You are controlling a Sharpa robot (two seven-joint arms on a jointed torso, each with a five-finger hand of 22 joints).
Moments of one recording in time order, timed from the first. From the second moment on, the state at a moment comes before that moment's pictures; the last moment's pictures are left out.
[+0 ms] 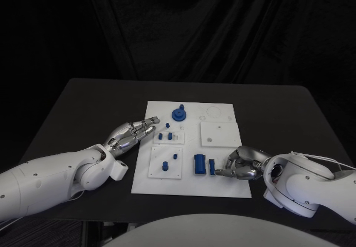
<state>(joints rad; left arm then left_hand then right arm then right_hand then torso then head) 1.01 -0.90 -0.21 1.41 -0.27 0.02 0.68 1.57 0.26 -0.17 0.25 0.58 0.47 0.13 0.05 0.05 0.11 0.12 0.20 0.03 0.00 0.12 0.00 0.00 0.15 0.02 0.20 0.01 0.04 1.10 -1.10 -0.25 2.00 -1.20 -0.36 -0.55 1.10 -0.11 0.07 0.29 0.07 0.92 0.01 0.67 0.89 1.47 -0.05 1.57 1.31 1.47 -0.11 1.48 1.31 0.04 1.47 0.01 1.39 1.31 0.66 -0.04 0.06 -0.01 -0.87</state>
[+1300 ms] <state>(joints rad) 1.01 -0.89 -0.21 1.40 -0.27 0.02 0.68 1.57 0.26 -0.16 0.25 0.58 0.47 0.13 0.05 0.05 0.11 0.12 0.20 0.03 0.00 0.12 0.00 0.00 0.15 0.02 0.20 0.01 0.04 1.09 -1.05 -0.25 1.96 -1.24 -0.34 -0.56 1.14 -0.05 0.06 0.29 0.06 0.98 -0.03 0.92 1.14 1.47 -0.08 1.57 1.31 1.47 -0.13 1.41 1.26 0.05 1.47 -0.02 1.28 1.31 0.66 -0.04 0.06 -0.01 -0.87</state>
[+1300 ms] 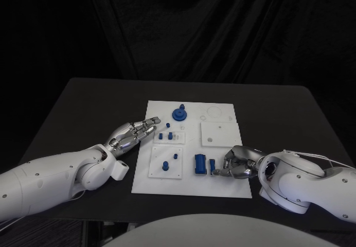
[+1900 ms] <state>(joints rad) 1.00 -0.88 -0.21 1.40 -0.27 0.02 0.68 1.57 0.26 -0.16 0.25 0.58 0.47 0.13 0.05 0.05 0.11 0.12 0.20 0.03 0.00 0.12 0.00 0.00 0.15 0.02 0.21 0.01 0.04 1.09 -1.03 -0.25 1.94 -1.24 -0.32 -0.56 1.26 -0.03 0.09 0.24 0.07 0.97 -0.02 0.93 1.16 1.46 -0.08 1.57 1.31 1.47 -0.13 1.43 1.29 0.05 1.47 -0.02 1.29 1.31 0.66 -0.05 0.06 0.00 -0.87</state>
